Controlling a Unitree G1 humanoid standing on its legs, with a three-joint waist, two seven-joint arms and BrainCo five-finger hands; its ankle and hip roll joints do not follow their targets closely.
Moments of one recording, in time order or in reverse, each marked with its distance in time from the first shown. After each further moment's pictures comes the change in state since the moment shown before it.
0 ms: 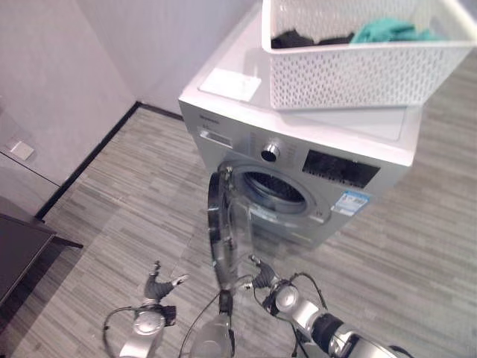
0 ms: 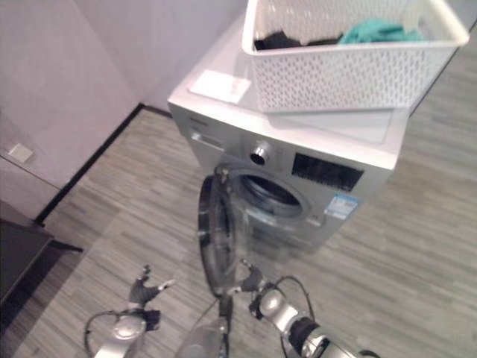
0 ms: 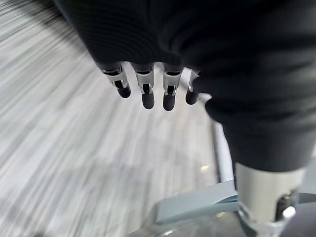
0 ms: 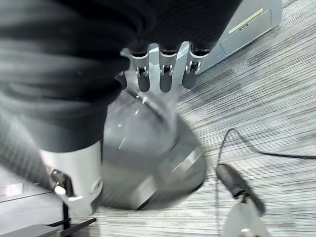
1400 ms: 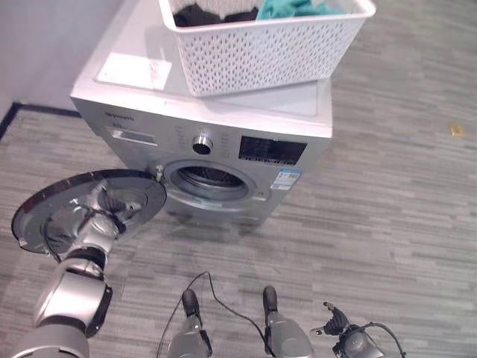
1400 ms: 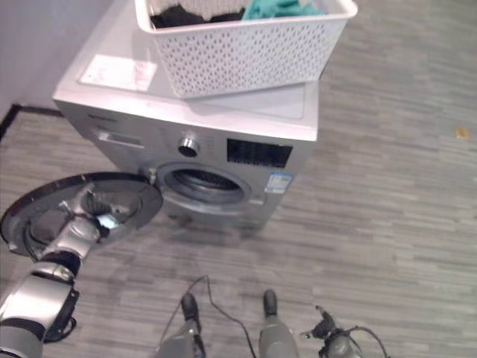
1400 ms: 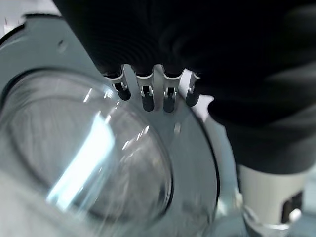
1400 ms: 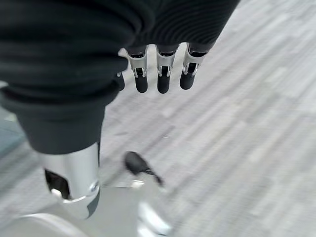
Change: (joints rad) left arm -0.956 0.305 -0.142 0.776 0.197 0.055 -0.040; right arm 0.237 -0.237 -0.306 0.172 -0.193 -0.009 0.003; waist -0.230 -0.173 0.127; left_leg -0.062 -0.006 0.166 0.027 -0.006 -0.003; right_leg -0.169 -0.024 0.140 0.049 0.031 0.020
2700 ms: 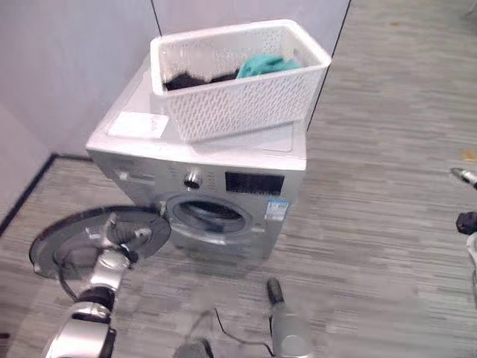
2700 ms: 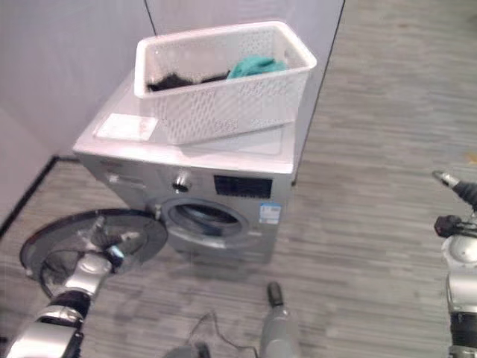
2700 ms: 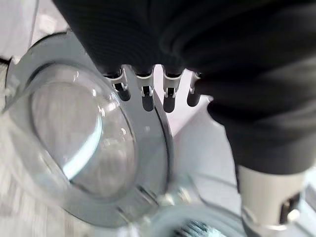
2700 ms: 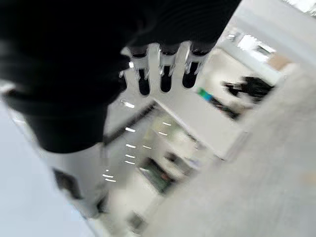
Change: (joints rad) left arm 0.416 -0.198 0.190 -0.218 -0.072 0.000 -0.014; right arm -0.028 -0.525 -0.774 -1.002 0.073 0.003 -0.278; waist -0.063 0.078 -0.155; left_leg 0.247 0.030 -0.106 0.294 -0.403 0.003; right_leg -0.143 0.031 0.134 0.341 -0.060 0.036
